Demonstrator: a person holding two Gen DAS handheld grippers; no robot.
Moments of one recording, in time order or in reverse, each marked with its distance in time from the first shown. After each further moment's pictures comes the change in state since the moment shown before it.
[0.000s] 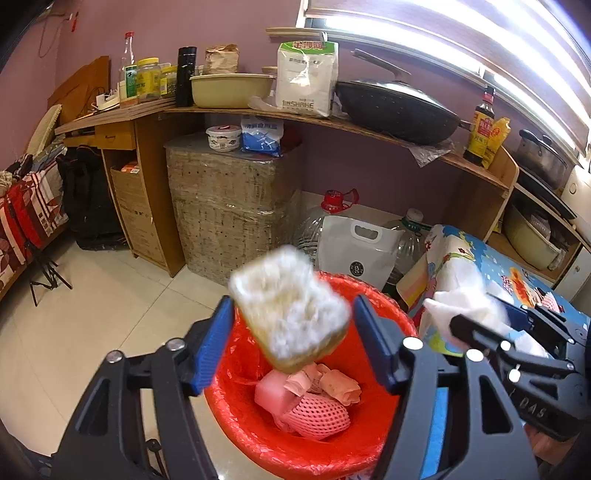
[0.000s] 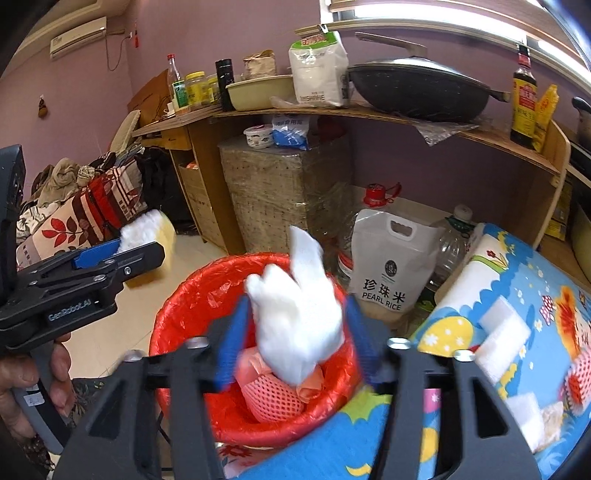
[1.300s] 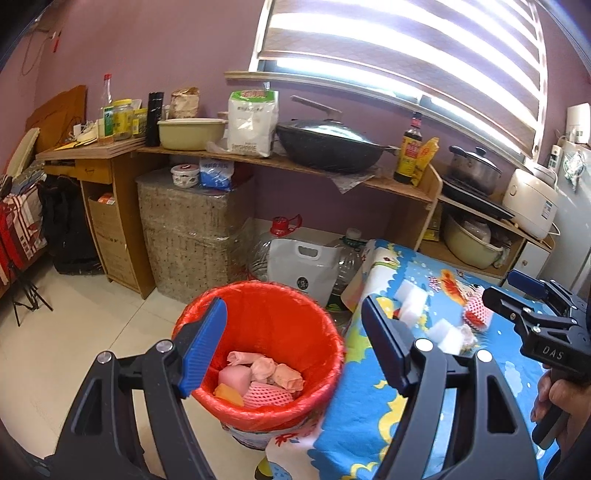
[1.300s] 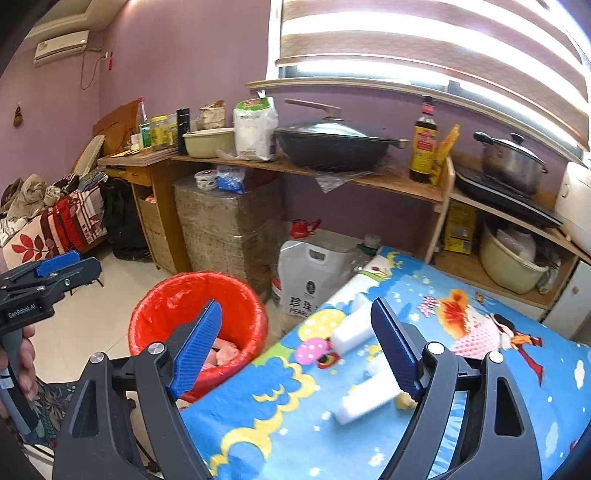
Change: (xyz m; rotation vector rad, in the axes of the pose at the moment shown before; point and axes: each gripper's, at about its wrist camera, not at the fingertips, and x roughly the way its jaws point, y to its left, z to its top) left arm -0.130 -0.058 -0.025 0.057 -0.112 -0.156; right arm -0.172 -0.048 -0.026 0.016 -0.138 -0.230
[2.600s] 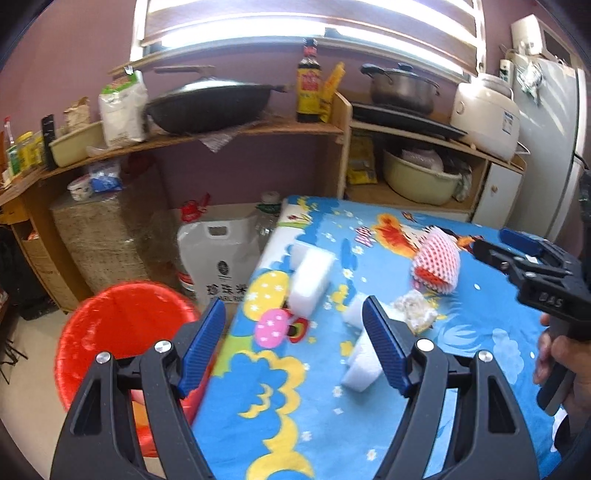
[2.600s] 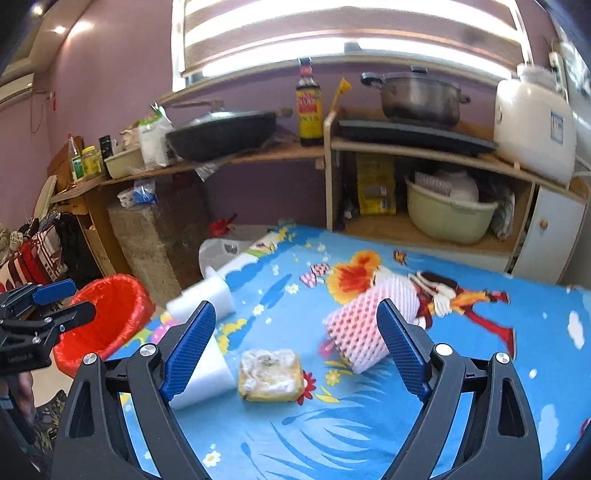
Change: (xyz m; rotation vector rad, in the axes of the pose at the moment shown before) left arm 0.130 -0.192 -0.045 0.243 0.115 -0.137; right arm 0.033 -0.194 -0.079 0.189 -0.015 -0.109
